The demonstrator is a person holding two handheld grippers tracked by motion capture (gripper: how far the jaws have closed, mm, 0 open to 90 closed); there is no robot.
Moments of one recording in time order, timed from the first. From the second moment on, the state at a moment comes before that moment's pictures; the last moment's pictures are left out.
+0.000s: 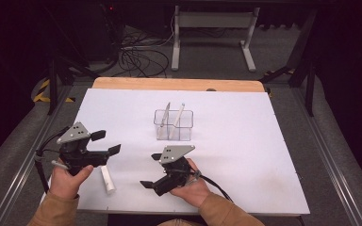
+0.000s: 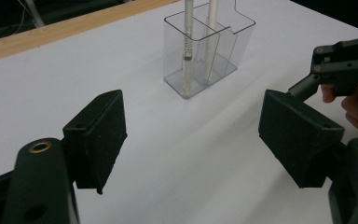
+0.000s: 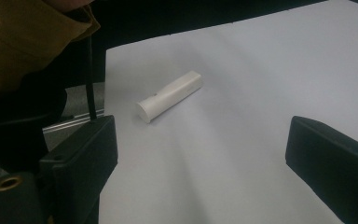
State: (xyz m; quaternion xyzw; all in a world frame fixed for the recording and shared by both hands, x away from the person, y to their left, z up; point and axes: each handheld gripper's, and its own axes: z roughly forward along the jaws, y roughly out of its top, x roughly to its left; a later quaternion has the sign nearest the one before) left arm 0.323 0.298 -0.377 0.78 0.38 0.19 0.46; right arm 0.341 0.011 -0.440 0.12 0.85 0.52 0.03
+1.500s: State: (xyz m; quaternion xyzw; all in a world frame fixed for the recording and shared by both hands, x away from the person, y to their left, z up) left arm 0.327 0.299 -0.377 0.77 0.38 0.21 0.46; right arm 0.326 0.088 -0.475 0.14 0.86 0.50 0.02
